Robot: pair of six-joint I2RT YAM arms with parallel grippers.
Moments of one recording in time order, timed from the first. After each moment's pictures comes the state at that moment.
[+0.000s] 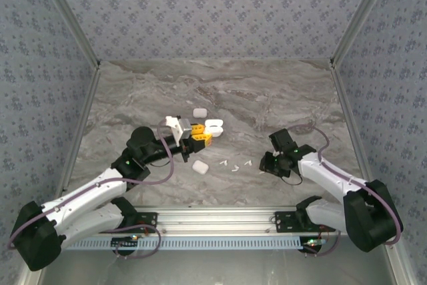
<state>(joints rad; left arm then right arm) -0.77 0.91 0.53 0.41 0.44 -0.09 0.44 1.15 0.51 -0.58 -0.14 0.70</state>
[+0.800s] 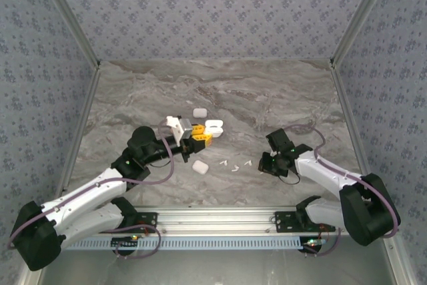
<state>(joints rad) -0.77 0.91 0.53 0.38 0.43 -0.09 0.46 1.20 0.51 -0.53 -0.13 0.67</state>
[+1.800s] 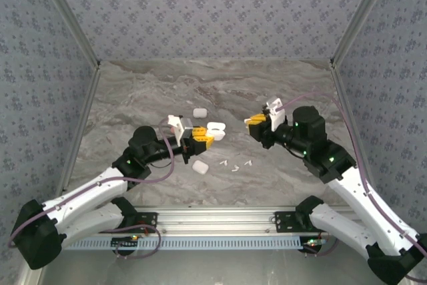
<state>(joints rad) -0.78 0.93 0.54 0.39 0.49 -0.19 0.66 0.85 1.01 -0.47 -0.28 -0.02</state>
